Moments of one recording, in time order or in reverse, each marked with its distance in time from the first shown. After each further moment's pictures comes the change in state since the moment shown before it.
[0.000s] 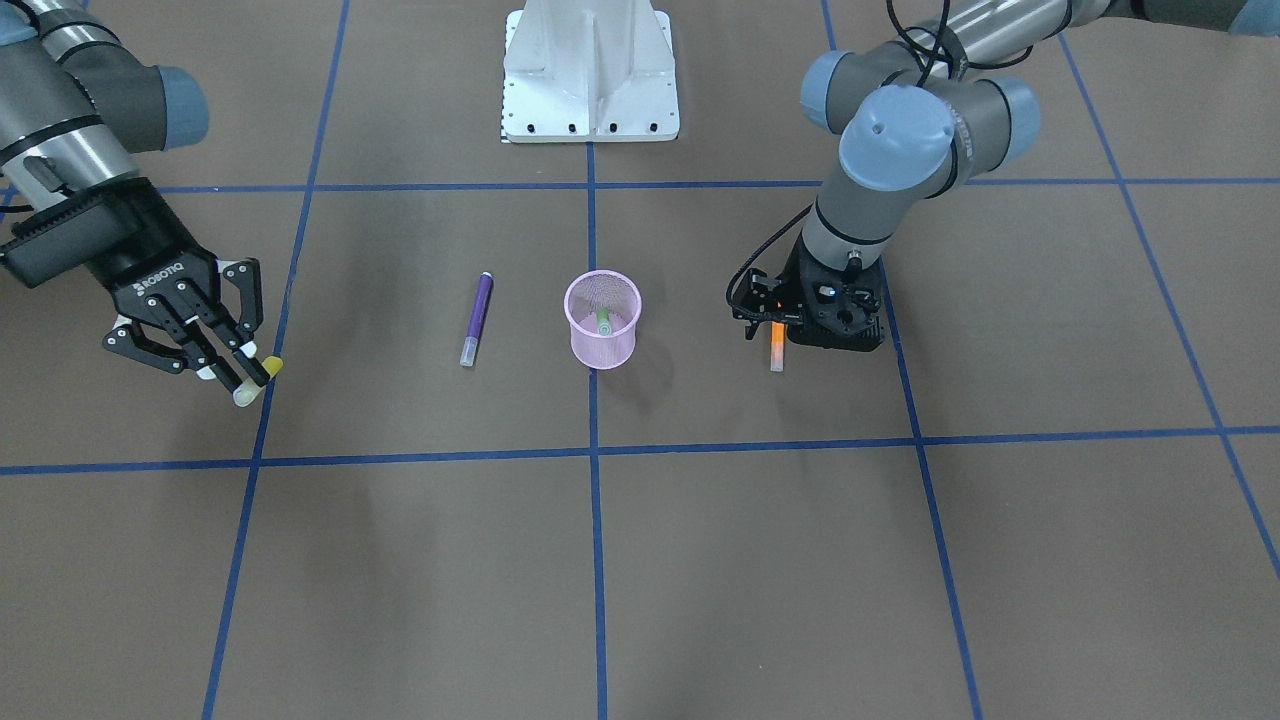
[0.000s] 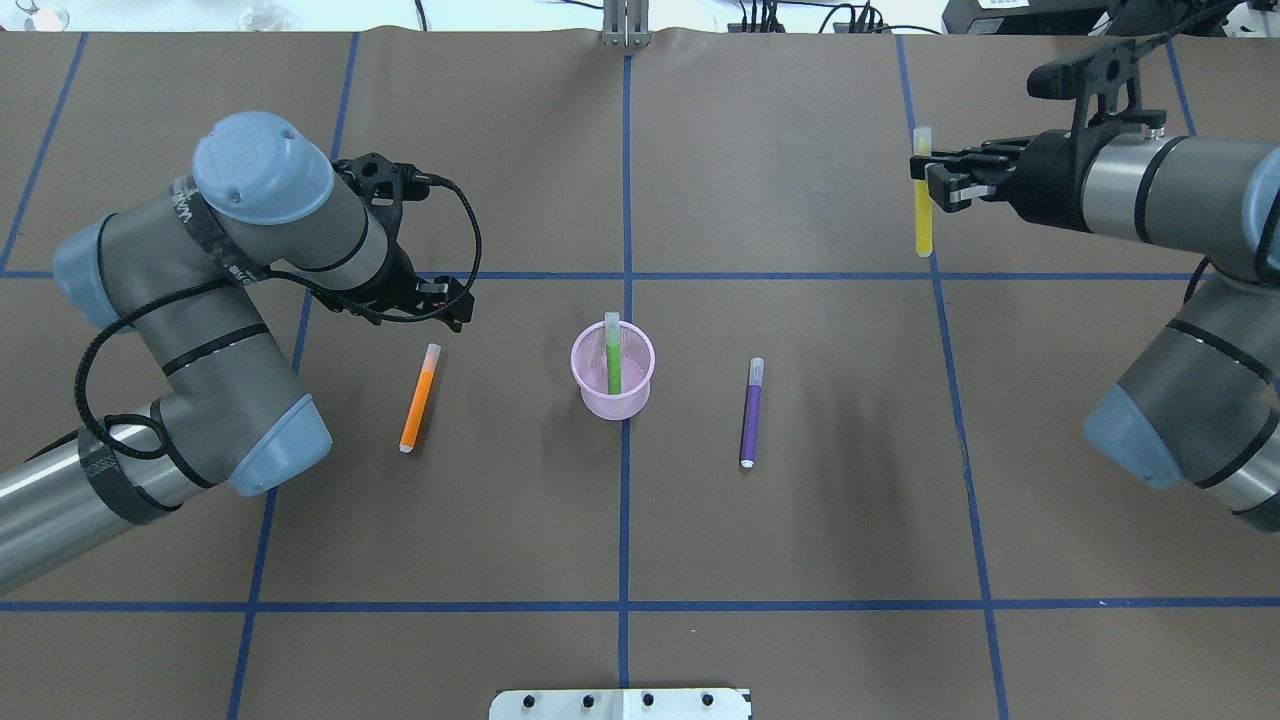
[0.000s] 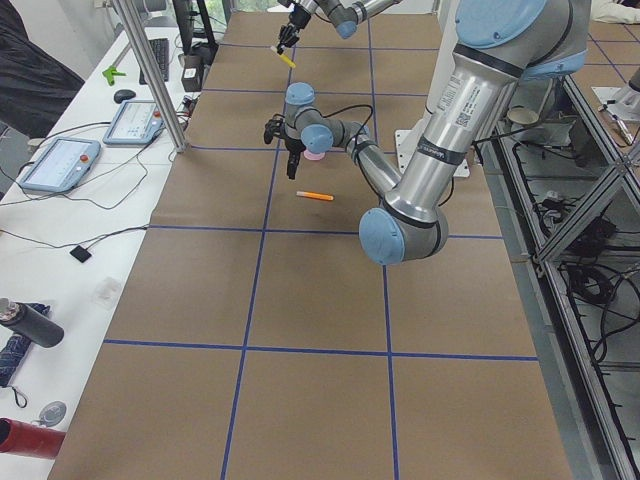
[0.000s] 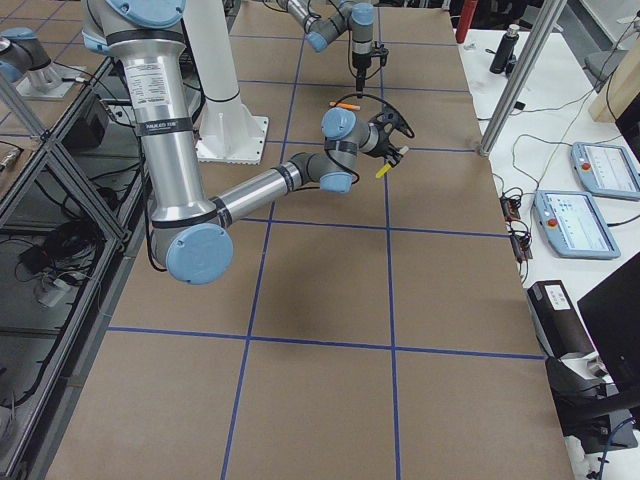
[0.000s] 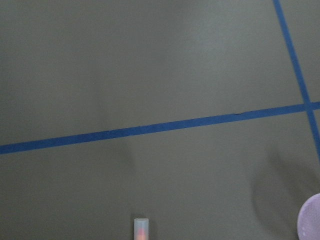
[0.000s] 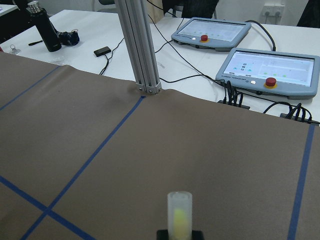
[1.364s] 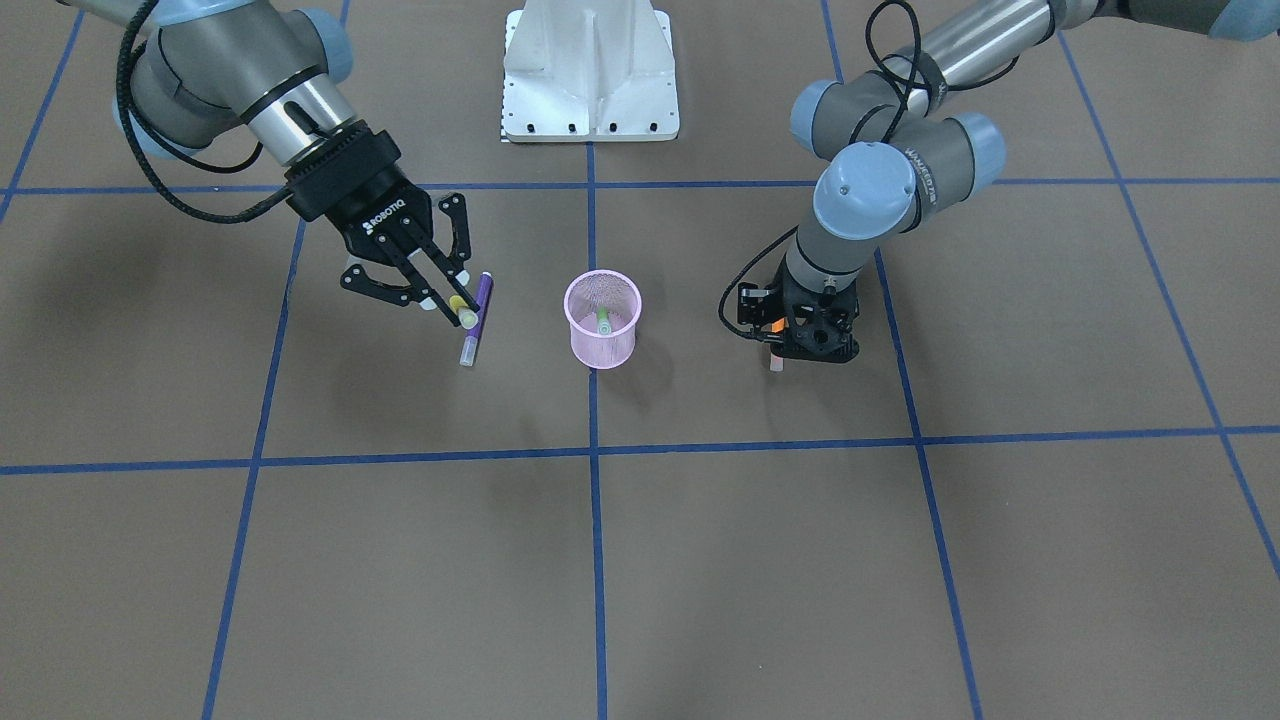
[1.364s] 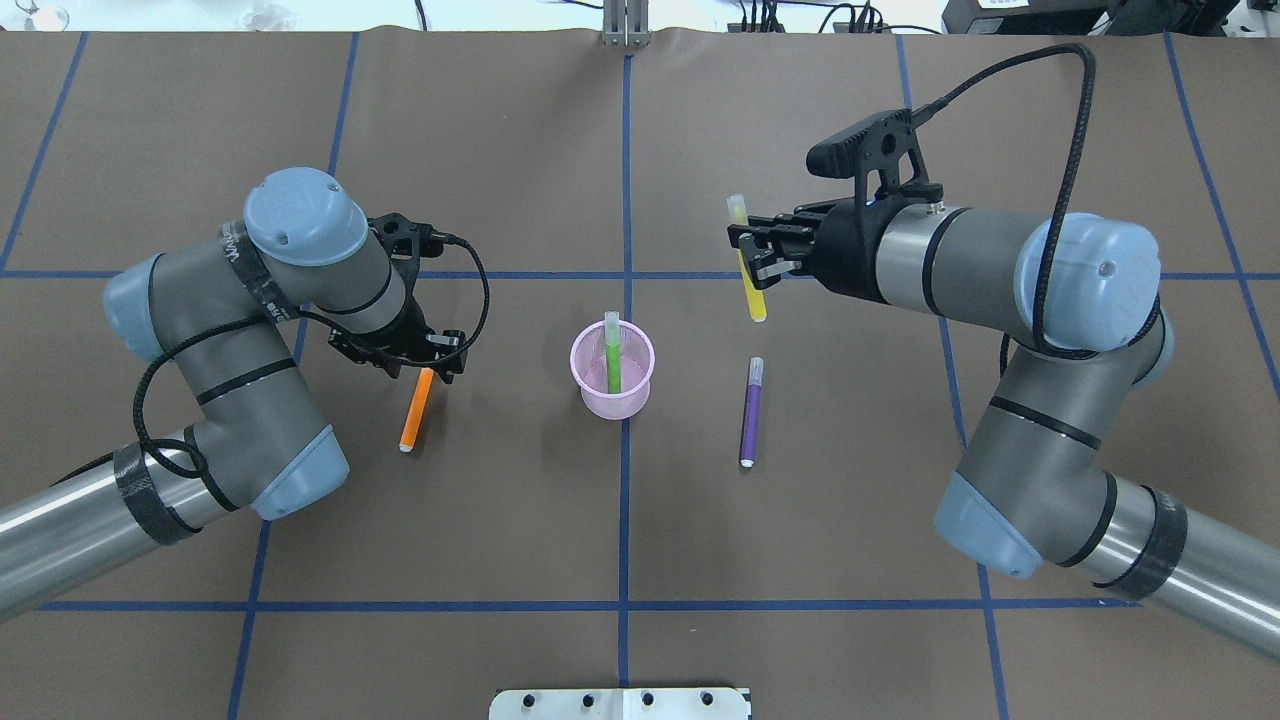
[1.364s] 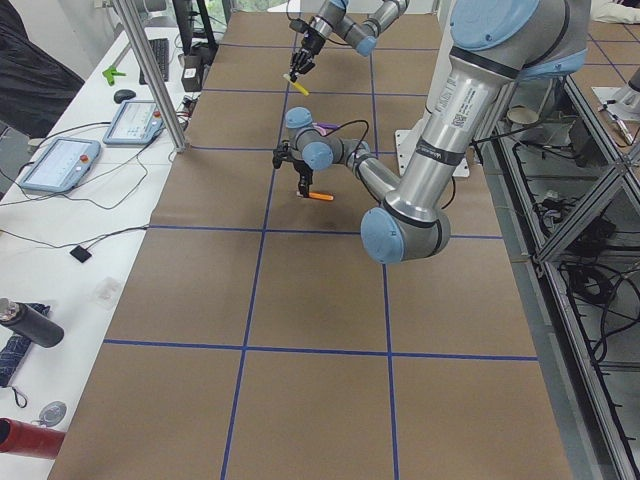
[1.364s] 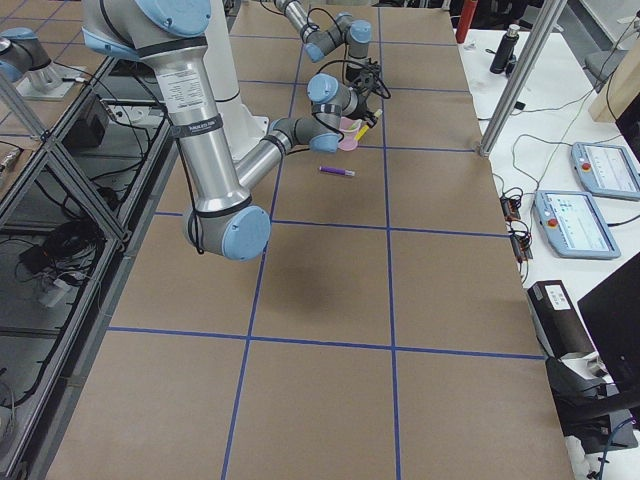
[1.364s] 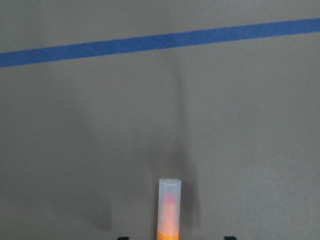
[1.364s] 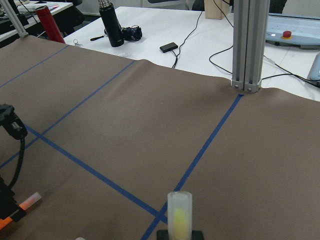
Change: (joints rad) left arm 0.052 0.006 0.066 -0.002 -0.032 0.007; right arm -0.226 0.183 0.046 -0.159 -0.098 0.004
